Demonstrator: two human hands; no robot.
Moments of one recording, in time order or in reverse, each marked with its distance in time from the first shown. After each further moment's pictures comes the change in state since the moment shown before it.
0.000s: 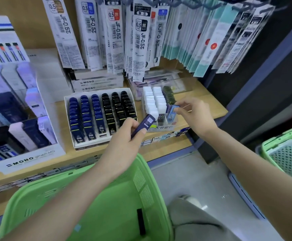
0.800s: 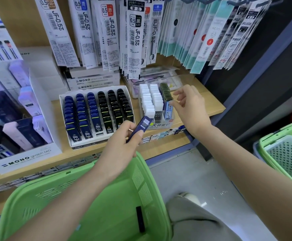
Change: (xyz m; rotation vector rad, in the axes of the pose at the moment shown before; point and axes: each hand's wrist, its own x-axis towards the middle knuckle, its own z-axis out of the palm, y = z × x) left_hand -0.006 -0.007 0.004 -0.114 -0.023 -0.055; right_hand -0.002 -0.011 0.006 -0.077 0.143 -0.069
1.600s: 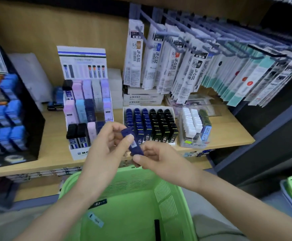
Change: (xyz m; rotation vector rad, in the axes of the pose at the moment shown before) left_hand -0.077 0.005 -0.119 -0.252 0.382 0.204; right_hand -0.095 -0.174 0.039 0.566 -0.841 -0.062
